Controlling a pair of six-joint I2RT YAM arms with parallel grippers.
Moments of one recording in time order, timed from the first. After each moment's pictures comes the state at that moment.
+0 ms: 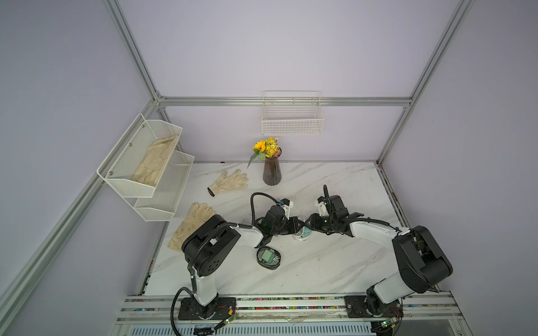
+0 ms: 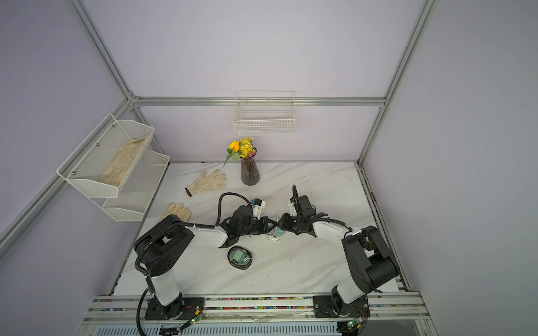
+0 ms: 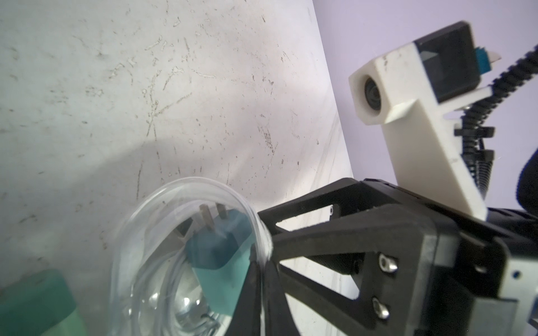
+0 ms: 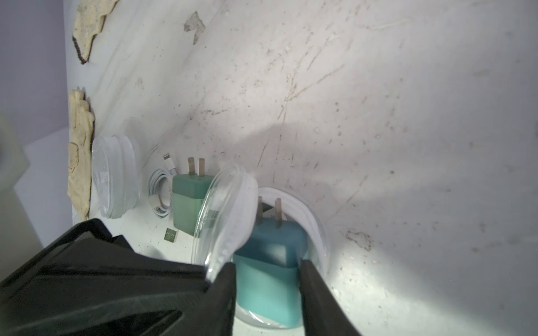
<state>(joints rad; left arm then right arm) -0.75 1.84 0.84 0.51 0.34 -0.87 0.41 1.56 0.79 -0.14 -0.37 0.59</state>
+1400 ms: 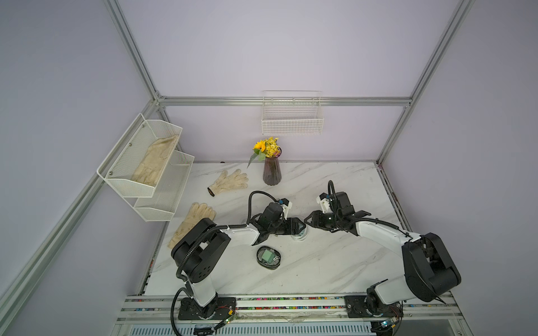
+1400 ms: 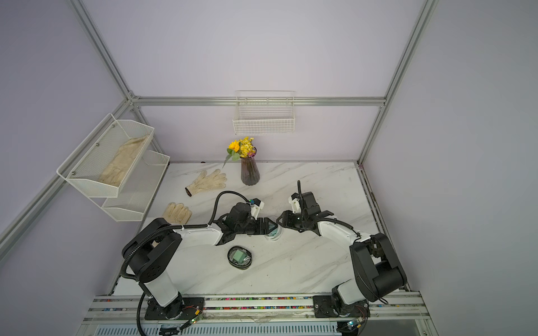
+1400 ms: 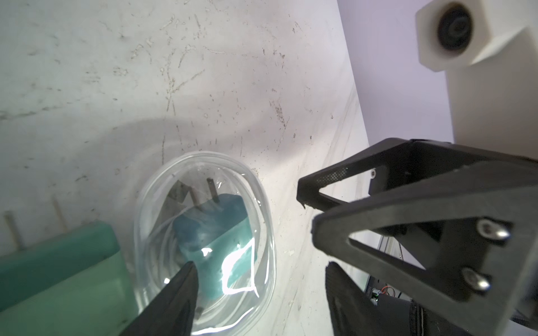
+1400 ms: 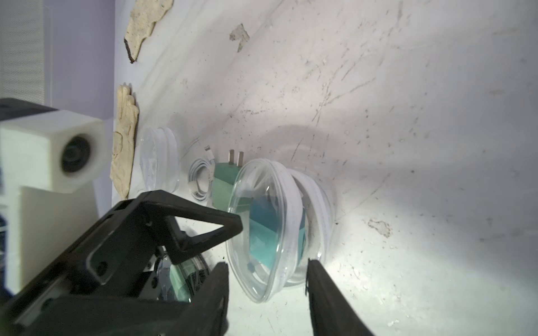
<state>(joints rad) -0.71 1.72 0.86 0.23 0.38 -0.73 0.37 1.51 0.81 -0.20 -0.47 0.55</state>
